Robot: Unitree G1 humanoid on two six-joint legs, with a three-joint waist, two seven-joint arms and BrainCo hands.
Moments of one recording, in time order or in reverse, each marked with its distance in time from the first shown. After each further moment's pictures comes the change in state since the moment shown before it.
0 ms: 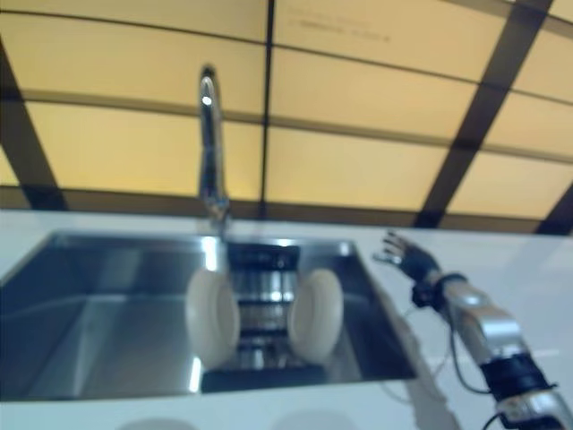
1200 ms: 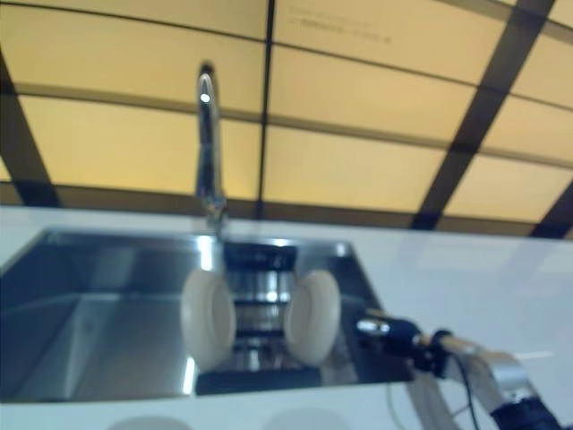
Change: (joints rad) left arm 0.008 0.029 -0.001 0.008 0.000 -0.030 -0.012; right arm 0.227 -0.019 0.064 -0.118 0.187 0.285 0.214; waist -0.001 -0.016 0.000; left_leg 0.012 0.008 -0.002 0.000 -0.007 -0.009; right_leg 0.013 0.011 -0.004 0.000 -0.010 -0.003
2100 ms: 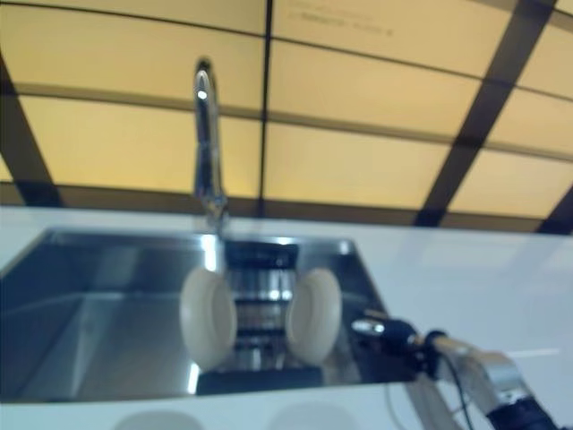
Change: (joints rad) left arm -0.002 0.004 -0.003 -0.001 0.000 -0.015 -0.011; right arm -0.001 0.003 0.018 -0.047 0.055 0.005 -0.156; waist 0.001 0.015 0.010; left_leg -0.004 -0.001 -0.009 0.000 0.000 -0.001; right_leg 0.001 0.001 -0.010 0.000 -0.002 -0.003
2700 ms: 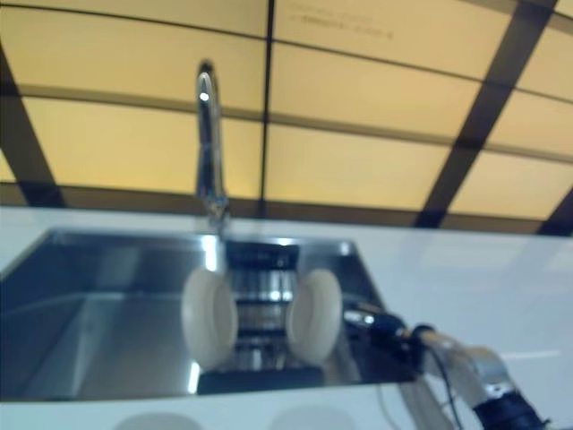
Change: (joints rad) left arm -0.002 -0.007 -0.007 0.000 0.000 0.001 0.000; right arm -0.060 0.070 0.036 -0.002 0.077 0.007 -0.137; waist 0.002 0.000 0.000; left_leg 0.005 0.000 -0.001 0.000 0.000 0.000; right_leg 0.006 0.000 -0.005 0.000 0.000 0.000
